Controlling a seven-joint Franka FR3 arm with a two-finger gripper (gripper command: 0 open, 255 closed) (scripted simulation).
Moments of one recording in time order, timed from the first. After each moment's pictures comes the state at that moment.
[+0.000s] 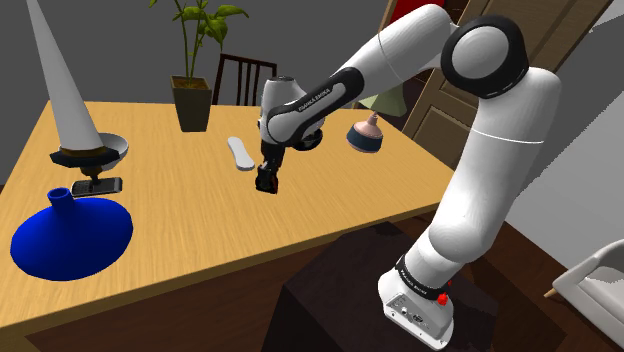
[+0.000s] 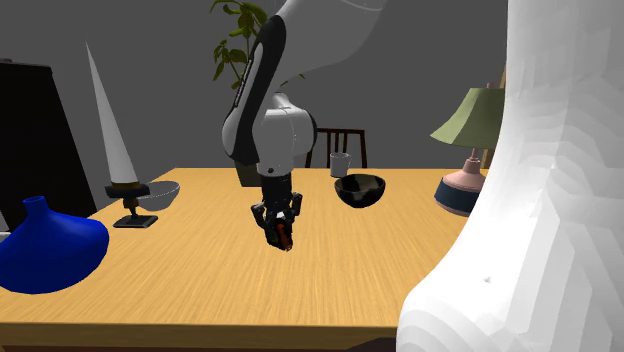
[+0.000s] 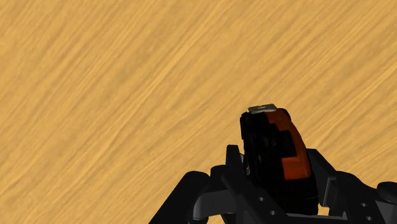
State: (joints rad) arm -0.07 0.26 0.23 -2.22 -0.09 2.41 -0.15
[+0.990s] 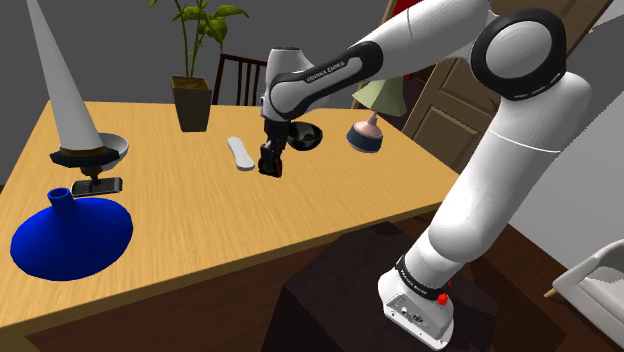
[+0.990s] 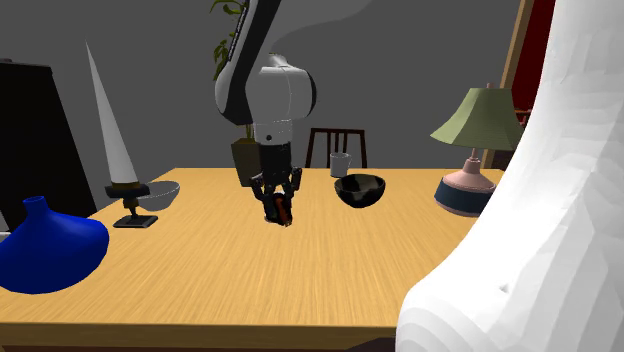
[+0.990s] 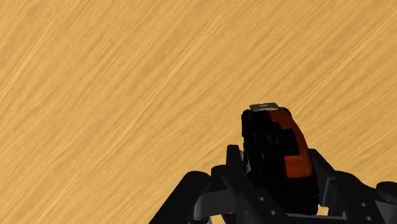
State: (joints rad) arm -0.08 0.12 0.25 -2.18 -0.04 2.24 -0.19
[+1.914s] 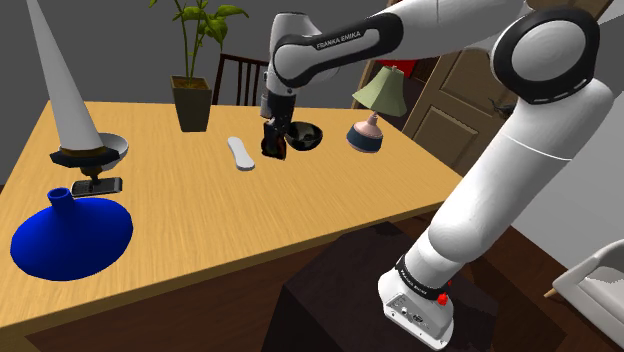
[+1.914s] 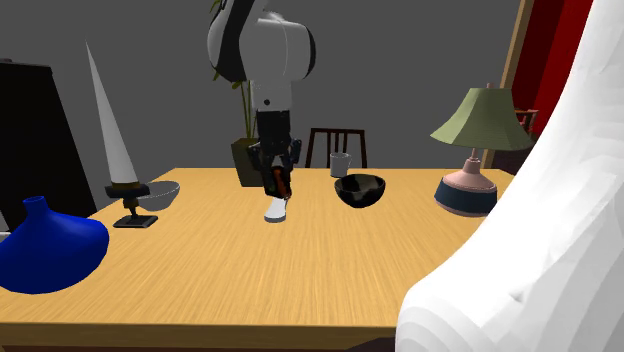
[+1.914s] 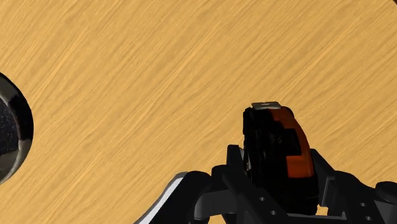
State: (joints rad) arm -0.08 0.03 0.25 -2.09 -0.01 2.06 -0.21
